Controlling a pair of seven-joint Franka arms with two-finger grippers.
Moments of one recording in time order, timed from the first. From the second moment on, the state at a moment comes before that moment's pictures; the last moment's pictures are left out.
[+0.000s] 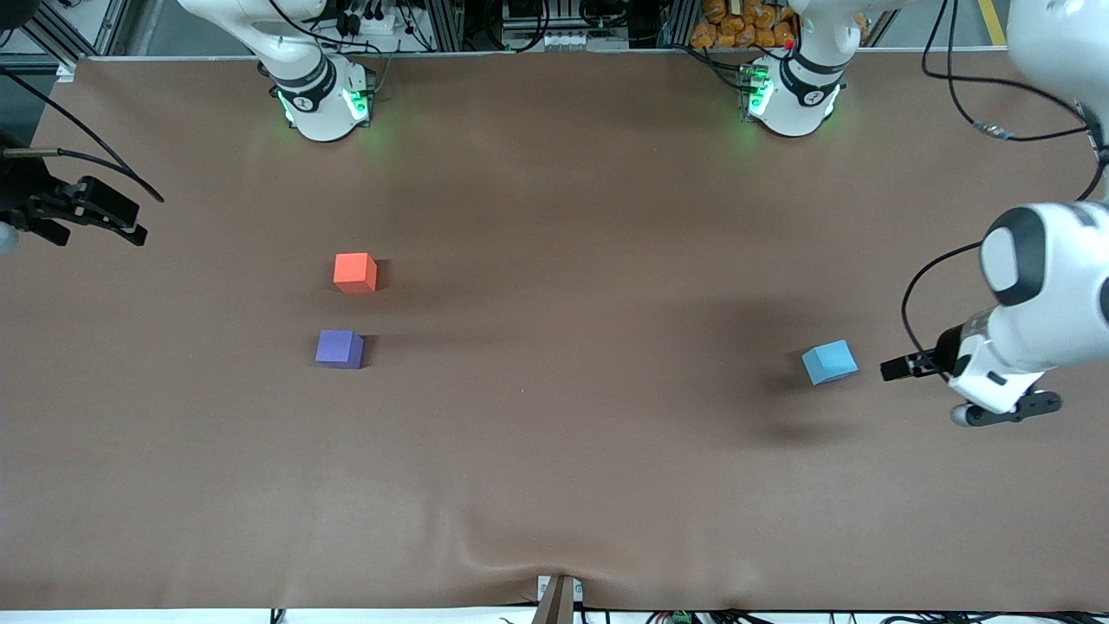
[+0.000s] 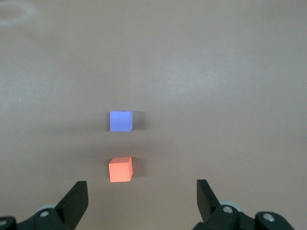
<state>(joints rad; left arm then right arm) 0.12 0.44 -0.09 -1.69 0.04 2.08 -0.18 -0.03 -0.01 0.03 -1.55 0.02 1.57 0.02</state>
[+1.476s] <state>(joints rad) 0.04 0.56 -0.10 -1.84 0.03 2.25 -0.39 -0.03 -0.01 0.03 -1.55 0.02 1.57 0.02</state>
